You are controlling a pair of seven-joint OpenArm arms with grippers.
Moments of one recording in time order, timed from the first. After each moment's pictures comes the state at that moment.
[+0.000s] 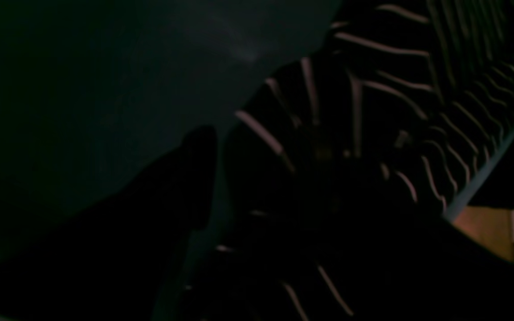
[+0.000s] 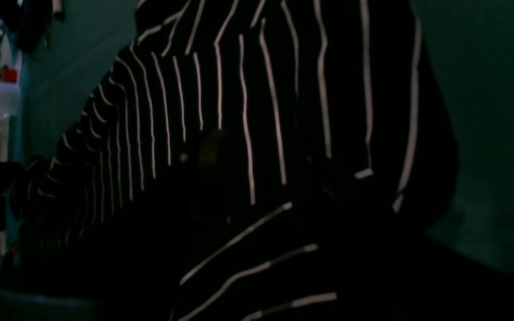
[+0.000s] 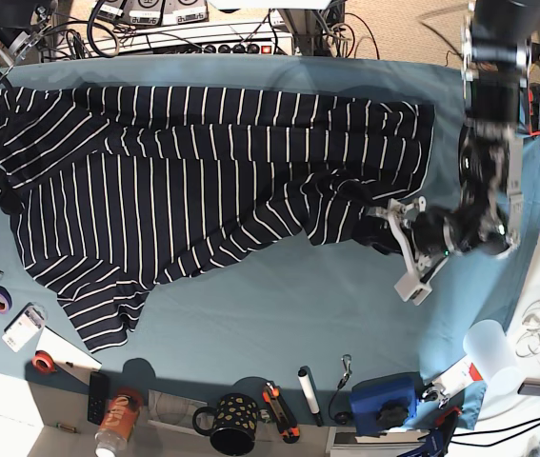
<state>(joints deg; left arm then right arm) -18.7 -16.6 2.6 75.1 -51.6 -28.0 72.0 8.9 38.6 46.0 56.9 61.1 39.8 -77.6</state>
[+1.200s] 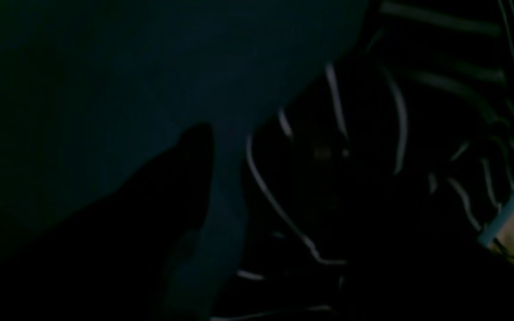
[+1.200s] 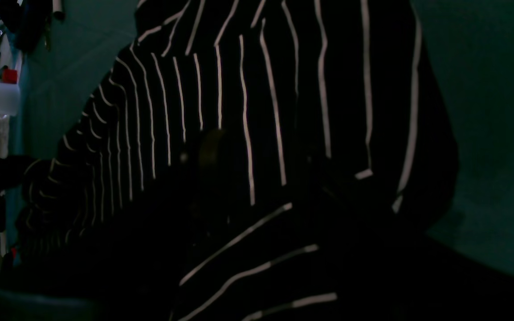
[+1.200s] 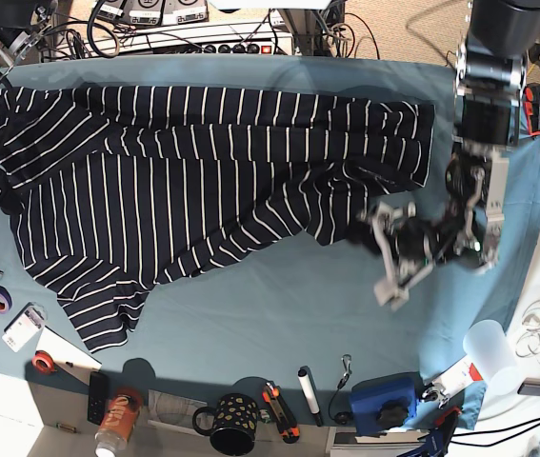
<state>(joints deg) -21.1 -14.9 8.3 74.2 -42.3 -28.9 68.5 8.9 38.6 46.0 56.9 61.1 39.8 -77.6</state>
